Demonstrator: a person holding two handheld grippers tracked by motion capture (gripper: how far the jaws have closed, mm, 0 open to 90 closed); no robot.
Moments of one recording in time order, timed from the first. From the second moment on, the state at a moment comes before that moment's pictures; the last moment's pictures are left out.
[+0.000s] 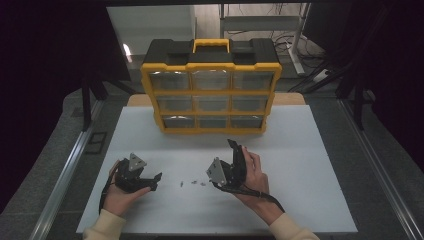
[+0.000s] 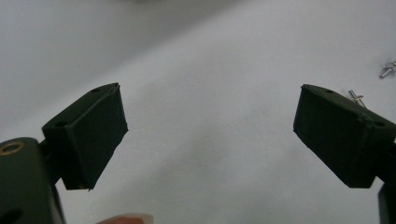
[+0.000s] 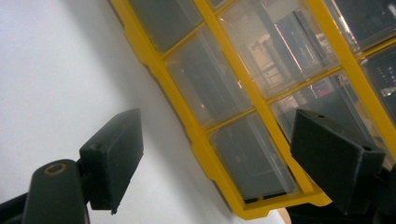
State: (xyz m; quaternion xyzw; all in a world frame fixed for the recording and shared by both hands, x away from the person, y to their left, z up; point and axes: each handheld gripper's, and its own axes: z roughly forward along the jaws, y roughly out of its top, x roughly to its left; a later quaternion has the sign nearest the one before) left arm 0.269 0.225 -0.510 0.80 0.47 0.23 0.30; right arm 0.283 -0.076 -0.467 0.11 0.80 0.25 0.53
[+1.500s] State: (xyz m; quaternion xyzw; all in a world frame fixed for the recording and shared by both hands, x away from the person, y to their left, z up) left arm 0.269 0.225 -0.510 0.80 0.47 0.23 0.30; right arm 0.304 -0.068 -0.457 0.10 0.80 0.24 0.55
